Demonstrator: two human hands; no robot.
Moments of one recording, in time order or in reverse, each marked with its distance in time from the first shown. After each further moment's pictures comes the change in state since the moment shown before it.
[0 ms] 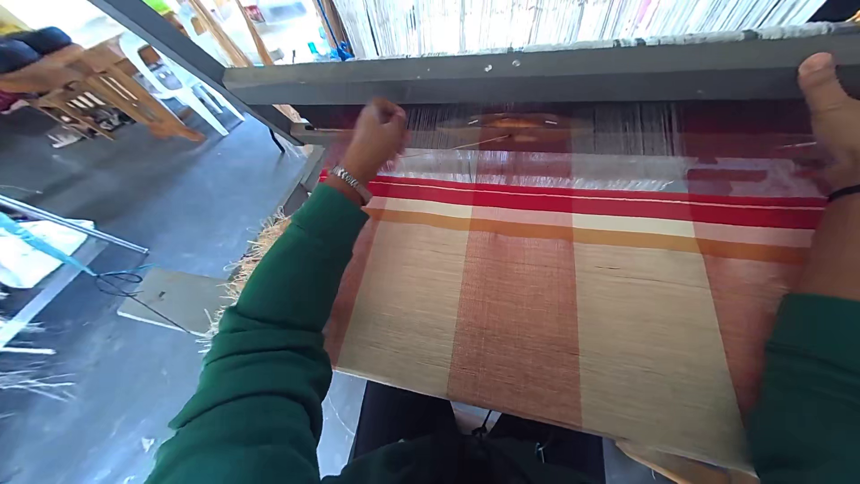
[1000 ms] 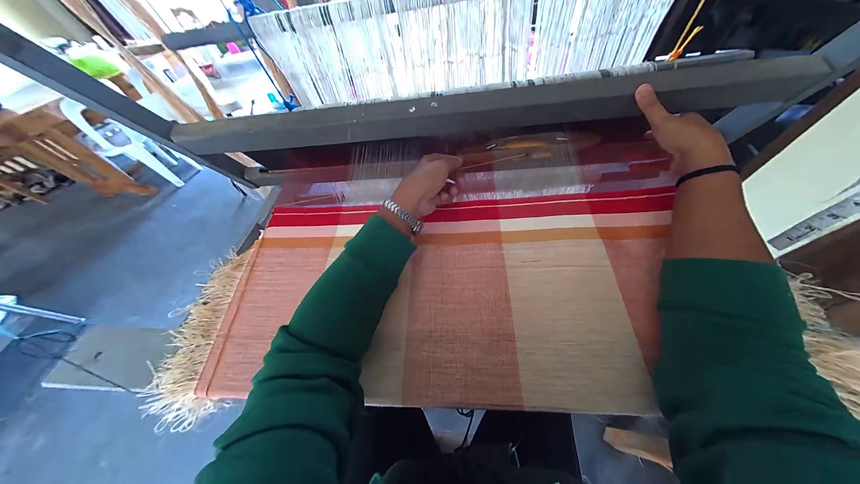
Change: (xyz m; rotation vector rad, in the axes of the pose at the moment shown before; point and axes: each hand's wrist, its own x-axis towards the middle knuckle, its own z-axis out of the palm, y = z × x) left_hand -0.038 0.099 0.133 -0.580 -0.358 -0.216; right_hand -0.026 -0.021 -0.010 0.032 -0.132 0.206
